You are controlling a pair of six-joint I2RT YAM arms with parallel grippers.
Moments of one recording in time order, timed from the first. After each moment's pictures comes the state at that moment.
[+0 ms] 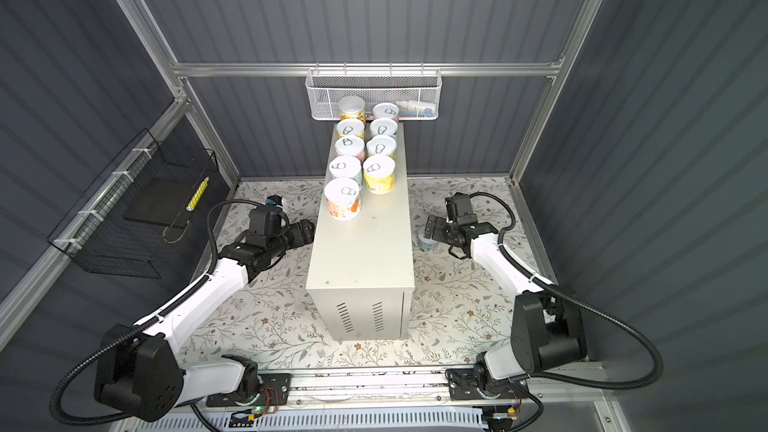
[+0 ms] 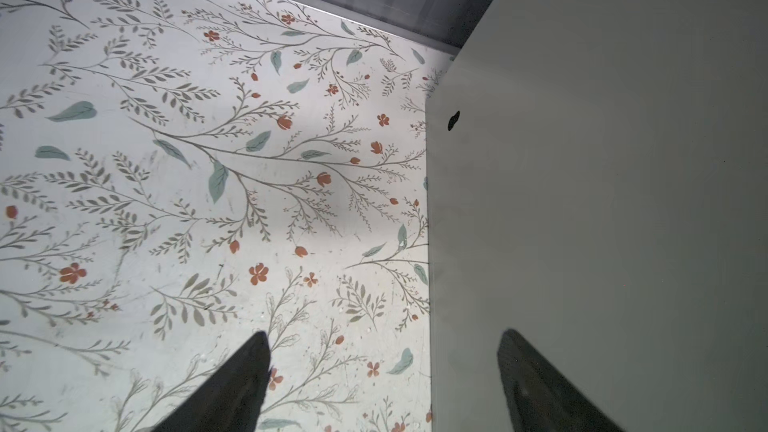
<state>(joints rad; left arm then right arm) -0.33 1.30 0.92 -0.27 -0.03 -0.44 0.23 1.50 1.06 -0.43 0.02 0.44</state>
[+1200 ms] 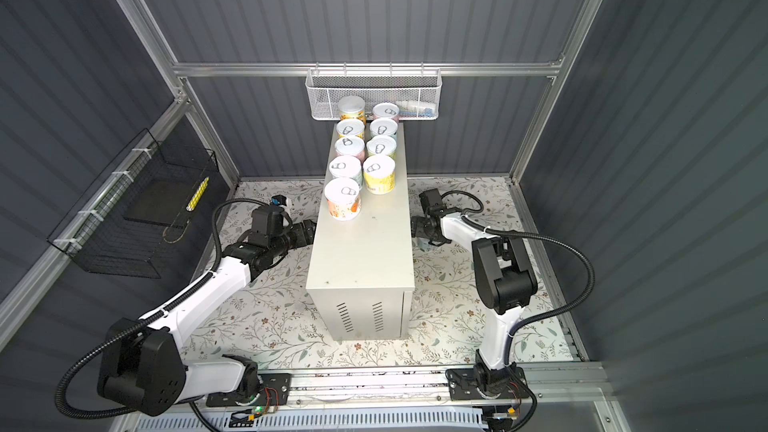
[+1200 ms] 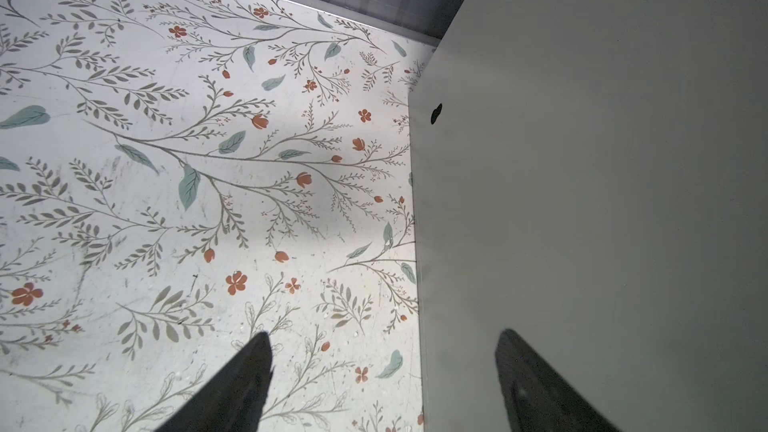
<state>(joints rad) -0.33 1.32 0.92 -0.24 0.00 -0.41 0.31 1.91 1.30 -0.45 0.10 0.42</state>
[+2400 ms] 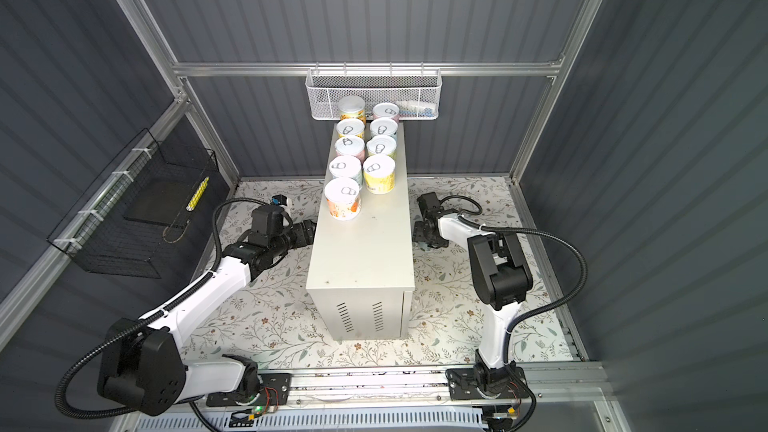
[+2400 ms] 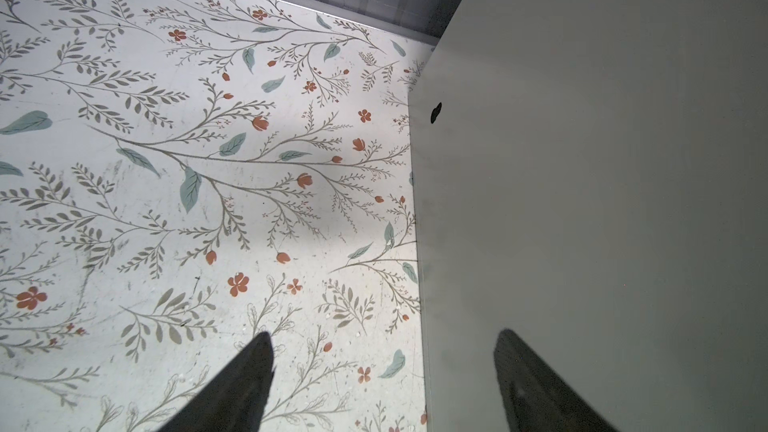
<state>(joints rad) -0.33 1.32 0.92 -0.25 0.00 -0.40 0.31 1.95 1.30 -0.48 0.13 0.44</state>
